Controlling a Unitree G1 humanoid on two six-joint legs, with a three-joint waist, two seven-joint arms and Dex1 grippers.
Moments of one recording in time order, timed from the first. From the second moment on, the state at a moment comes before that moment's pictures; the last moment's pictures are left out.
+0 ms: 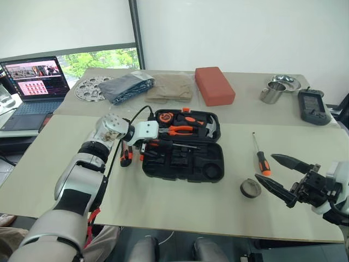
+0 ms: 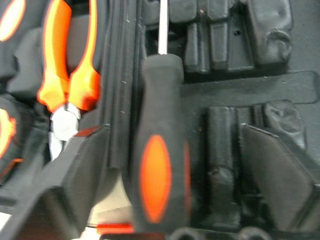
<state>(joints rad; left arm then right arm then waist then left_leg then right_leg) -1.08 0.44 -0.28 1.12 0.23 -0.44 -1.30 0.29 -0.67 -0.51 -0.38 0.68 0.18 1.00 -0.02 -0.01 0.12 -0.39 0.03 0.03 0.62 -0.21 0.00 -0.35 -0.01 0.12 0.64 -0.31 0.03</state>
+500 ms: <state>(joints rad) -1.10 0.41 -0.14 0.96 0.06 -0.30 -1.30 0.29 -0.66 -0.50 -0.38 0.68 0.18 0.99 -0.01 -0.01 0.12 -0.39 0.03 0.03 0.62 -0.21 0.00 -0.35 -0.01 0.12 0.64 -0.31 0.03</state>
